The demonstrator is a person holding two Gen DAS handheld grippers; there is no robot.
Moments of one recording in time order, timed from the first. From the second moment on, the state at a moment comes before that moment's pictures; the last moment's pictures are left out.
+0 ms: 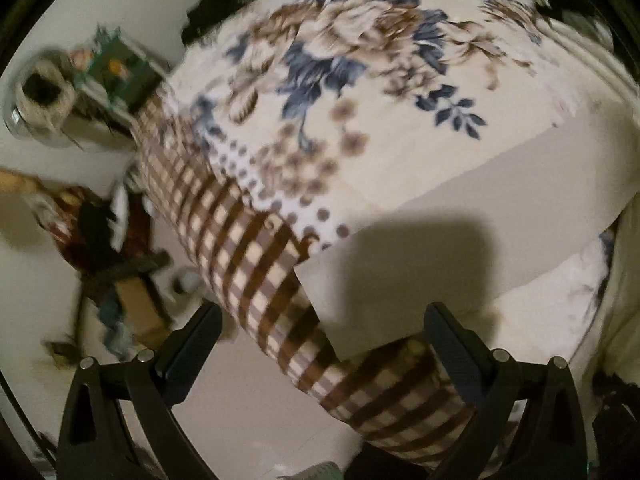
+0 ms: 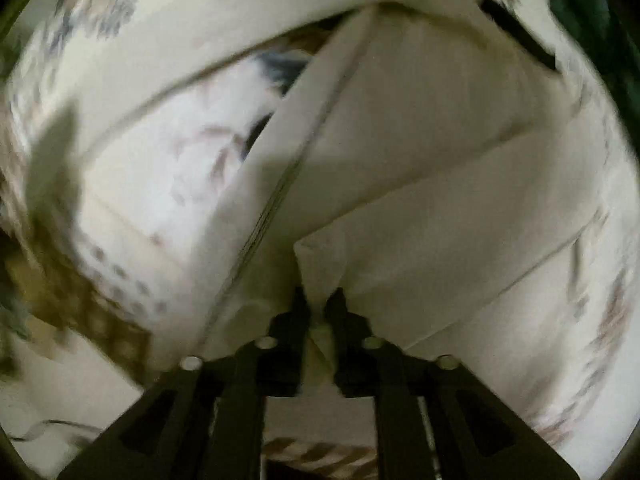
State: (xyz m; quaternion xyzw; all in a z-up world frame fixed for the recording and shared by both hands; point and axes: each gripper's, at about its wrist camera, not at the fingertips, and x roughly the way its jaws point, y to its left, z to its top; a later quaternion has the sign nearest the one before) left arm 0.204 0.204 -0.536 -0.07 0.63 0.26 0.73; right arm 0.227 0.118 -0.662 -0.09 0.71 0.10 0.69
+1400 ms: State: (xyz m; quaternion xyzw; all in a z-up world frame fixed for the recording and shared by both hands) left arm 0.191 -0.183 -0.481 0.03 0.56 -0.16 0.81; right arm 0.129 -0.340 -0.608 0.24 0.69 -0.08 0.68
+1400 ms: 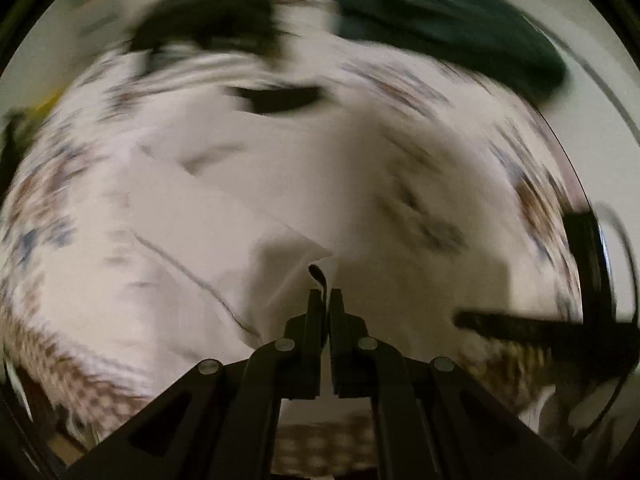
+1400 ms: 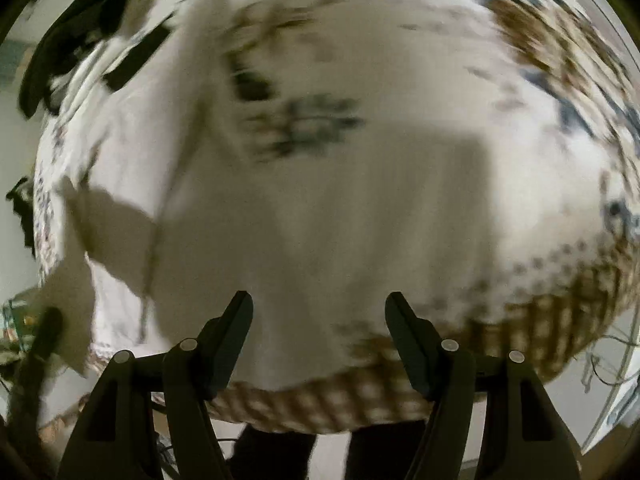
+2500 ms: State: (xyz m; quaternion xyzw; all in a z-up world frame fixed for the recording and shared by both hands) left arm 0.184 0.037 -0.605 -0.13 0.68 0.01 0.72; right arm 0.077 -0.358 -0.674 0.33 0.73 0.02 0.60
